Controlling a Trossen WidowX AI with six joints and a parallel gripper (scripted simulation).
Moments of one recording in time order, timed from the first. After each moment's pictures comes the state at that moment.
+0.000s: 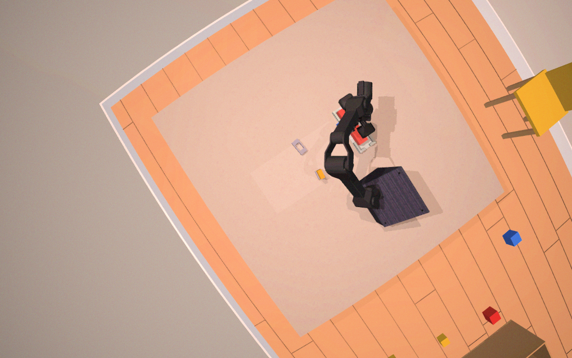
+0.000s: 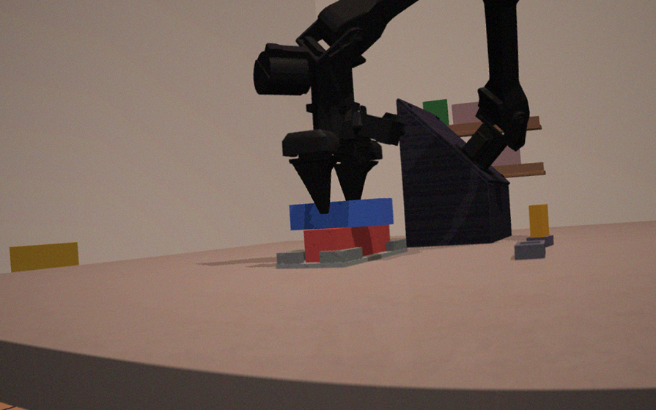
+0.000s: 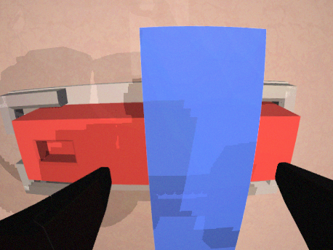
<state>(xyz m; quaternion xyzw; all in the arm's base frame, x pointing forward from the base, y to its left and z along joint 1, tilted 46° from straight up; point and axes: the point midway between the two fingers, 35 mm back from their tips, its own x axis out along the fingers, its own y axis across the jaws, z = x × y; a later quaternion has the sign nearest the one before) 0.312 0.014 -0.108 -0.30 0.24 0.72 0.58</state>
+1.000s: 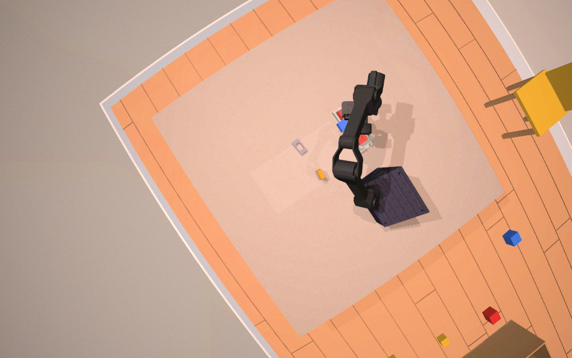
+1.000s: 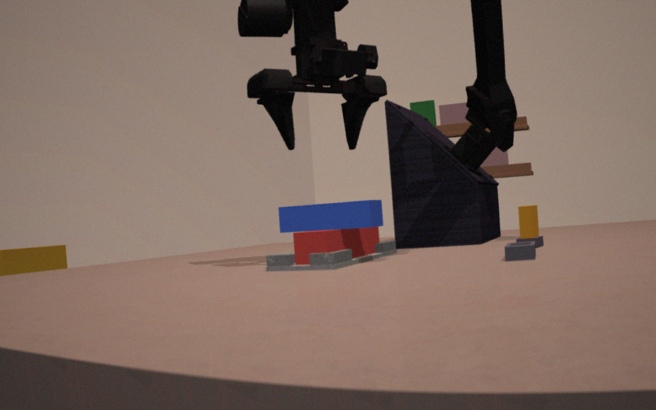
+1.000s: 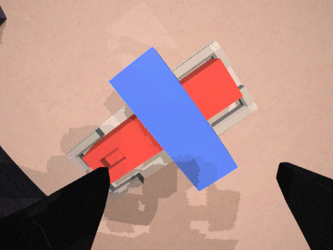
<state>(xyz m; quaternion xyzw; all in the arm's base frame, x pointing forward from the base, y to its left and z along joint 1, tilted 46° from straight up) 0.329 -0.047 -0.048 -0.11 0.44 0.61 0.65</state>
